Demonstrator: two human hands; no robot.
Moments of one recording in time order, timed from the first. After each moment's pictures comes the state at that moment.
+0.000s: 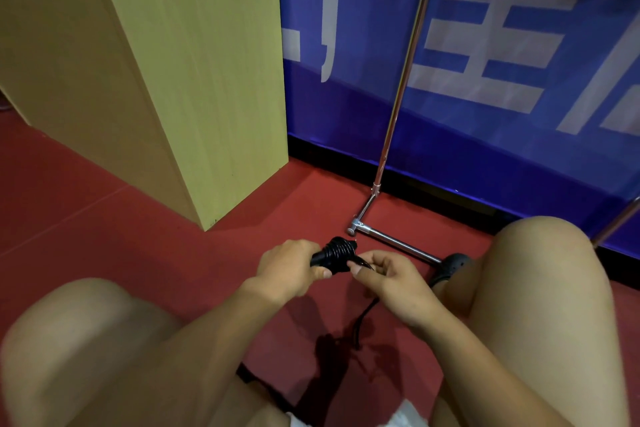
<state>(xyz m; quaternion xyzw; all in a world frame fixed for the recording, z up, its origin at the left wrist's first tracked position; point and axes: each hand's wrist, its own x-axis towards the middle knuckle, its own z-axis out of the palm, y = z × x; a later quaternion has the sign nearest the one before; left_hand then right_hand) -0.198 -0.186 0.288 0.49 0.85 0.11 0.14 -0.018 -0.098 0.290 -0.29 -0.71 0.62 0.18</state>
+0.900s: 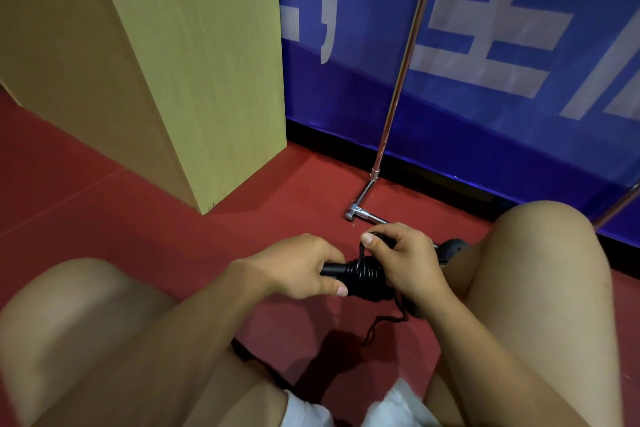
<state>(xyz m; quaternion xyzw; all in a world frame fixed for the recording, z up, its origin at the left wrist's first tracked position) -0.184 -0.203 0.316 0.65 0.70 0.11 0.27 -0.014 -0.089 0.302 -0.36 -0.81 0.37 0.27</state>
